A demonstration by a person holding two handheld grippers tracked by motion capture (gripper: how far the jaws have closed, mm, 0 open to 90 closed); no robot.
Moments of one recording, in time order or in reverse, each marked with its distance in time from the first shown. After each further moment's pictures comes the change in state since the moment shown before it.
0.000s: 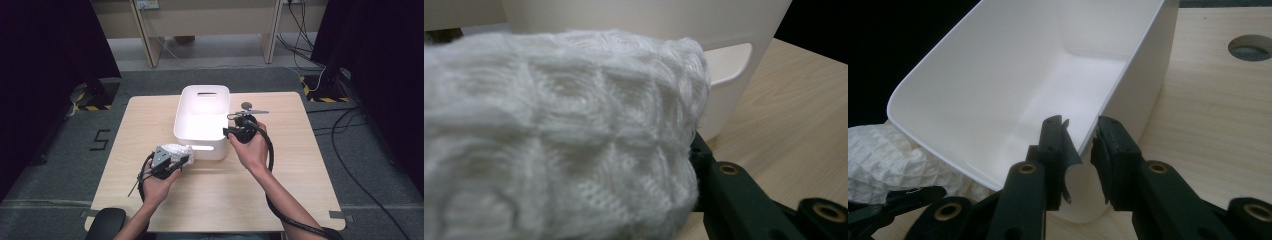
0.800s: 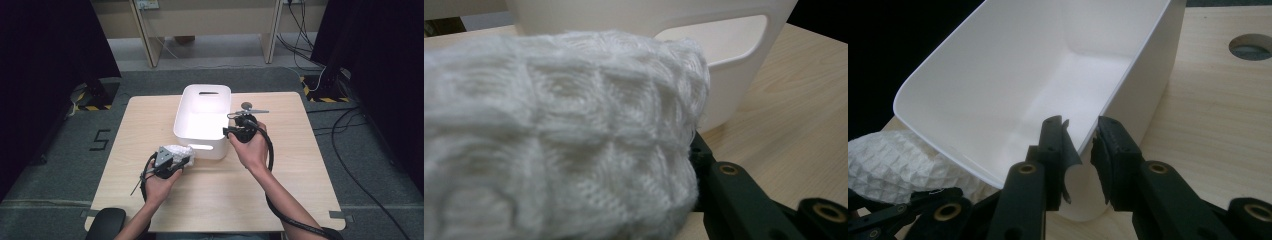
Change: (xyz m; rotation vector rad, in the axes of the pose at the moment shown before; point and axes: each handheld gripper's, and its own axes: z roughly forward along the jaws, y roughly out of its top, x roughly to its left) left arm 0.001 -0.005 0.009 0.035 0.010 0.005; right arm 0.000 0.002 0.000 0.005 0.003 0.019
